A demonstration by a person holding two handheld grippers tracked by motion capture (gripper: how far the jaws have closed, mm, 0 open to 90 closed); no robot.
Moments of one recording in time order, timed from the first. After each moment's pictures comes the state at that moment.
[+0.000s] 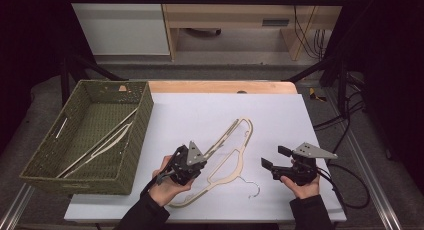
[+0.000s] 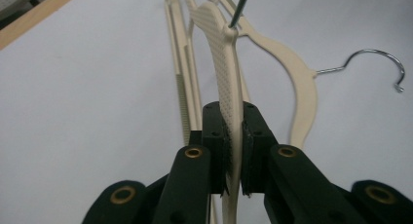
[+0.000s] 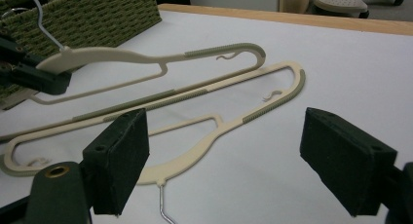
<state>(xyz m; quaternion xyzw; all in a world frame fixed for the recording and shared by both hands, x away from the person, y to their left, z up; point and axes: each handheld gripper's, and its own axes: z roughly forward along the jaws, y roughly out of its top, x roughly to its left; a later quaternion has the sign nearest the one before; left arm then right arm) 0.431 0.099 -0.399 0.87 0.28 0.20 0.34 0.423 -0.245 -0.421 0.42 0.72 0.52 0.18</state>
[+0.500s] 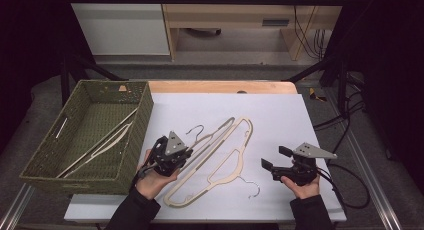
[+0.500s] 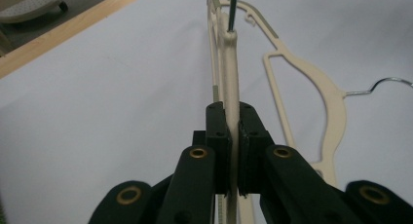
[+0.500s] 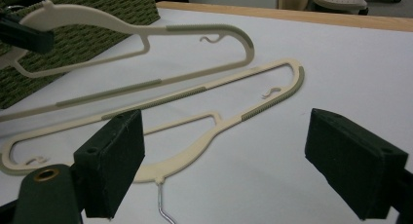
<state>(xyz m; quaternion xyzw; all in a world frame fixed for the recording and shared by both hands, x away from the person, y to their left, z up) 0.438 0.138 -0.377 0.84 0.31 0.22 0.38 0.423 -0.246 -0.423 0.42 0.73 0.51 0.18</state>
